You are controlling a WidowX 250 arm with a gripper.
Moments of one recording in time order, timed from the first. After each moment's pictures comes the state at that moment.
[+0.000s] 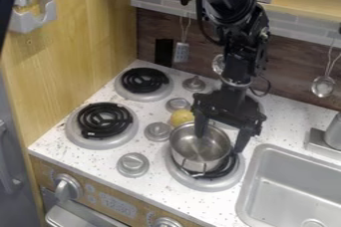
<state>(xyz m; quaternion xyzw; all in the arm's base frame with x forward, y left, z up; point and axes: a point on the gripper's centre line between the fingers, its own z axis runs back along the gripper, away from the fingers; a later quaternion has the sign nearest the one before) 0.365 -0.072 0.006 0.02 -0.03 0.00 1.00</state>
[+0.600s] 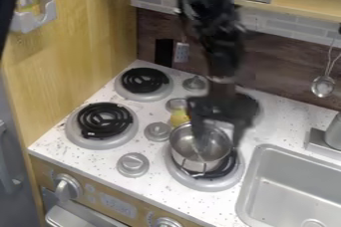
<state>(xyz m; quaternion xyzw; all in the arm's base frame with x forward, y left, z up) 0.377 -0.054 0.000 -0.07 -0.02 0.01 1.00</state>
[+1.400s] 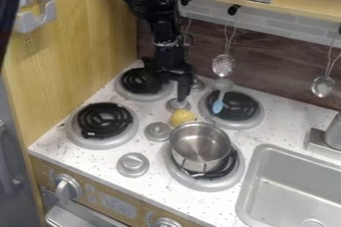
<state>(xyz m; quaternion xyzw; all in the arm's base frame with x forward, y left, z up) 0.447 0.050 0.002 -0.04 -0.09 -0.05 0.99</state>
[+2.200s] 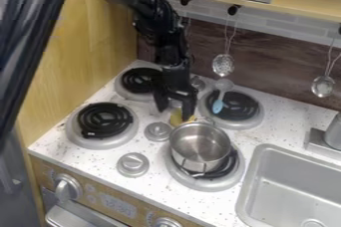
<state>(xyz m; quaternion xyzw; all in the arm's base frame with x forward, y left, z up) 0.463 0.029 -0.047 -0.05 -0.06 -0.10 0.99</state>
